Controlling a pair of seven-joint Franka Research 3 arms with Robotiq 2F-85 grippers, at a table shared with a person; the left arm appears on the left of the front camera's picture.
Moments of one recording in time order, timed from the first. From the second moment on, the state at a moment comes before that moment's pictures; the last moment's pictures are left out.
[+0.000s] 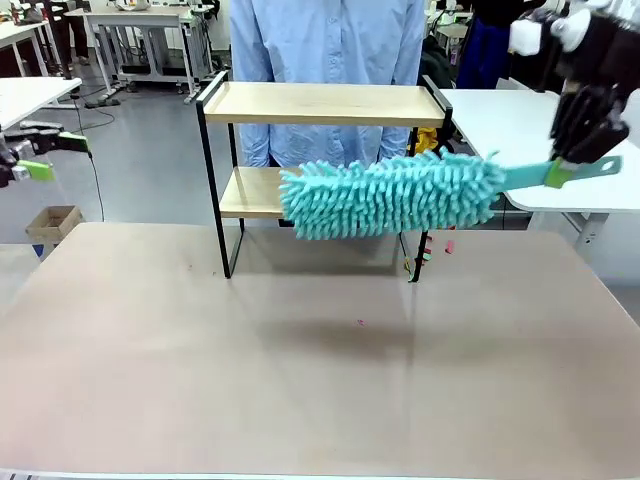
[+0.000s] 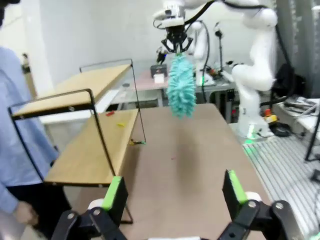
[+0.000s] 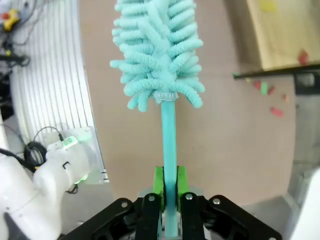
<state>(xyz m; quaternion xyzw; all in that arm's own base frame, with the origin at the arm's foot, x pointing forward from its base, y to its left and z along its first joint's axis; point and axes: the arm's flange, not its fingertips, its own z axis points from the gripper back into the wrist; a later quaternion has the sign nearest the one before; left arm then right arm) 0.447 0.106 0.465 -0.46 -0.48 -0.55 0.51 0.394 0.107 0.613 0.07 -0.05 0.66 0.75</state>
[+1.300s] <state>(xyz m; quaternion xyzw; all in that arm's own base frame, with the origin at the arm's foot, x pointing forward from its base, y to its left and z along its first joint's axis) 0.372 0.016 0.445 -0.49 -0.45 -0.49 0.56 0.411 0.133 0.583 0.09 -0.02 0.70 0.71</state>
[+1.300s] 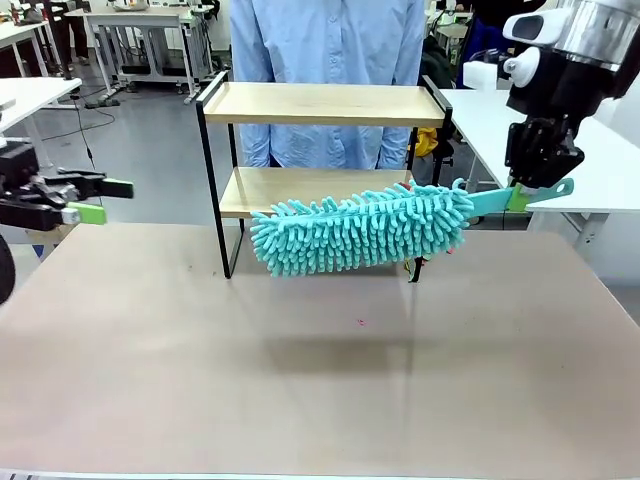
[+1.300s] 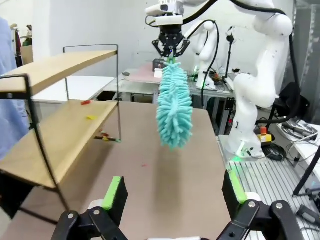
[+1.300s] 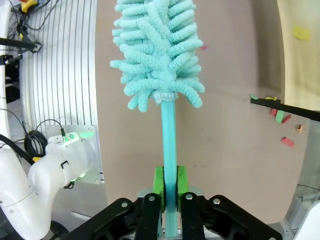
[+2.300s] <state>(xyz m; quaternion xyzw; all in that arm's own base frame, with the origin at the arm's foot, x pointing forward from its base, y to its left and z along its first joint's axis) 0.374 -0.128 0.402 -0.50 -0.44 -0.45 0.59 0.411 0.133 0.583 0.09 -0.02 0.70 0.71</state>
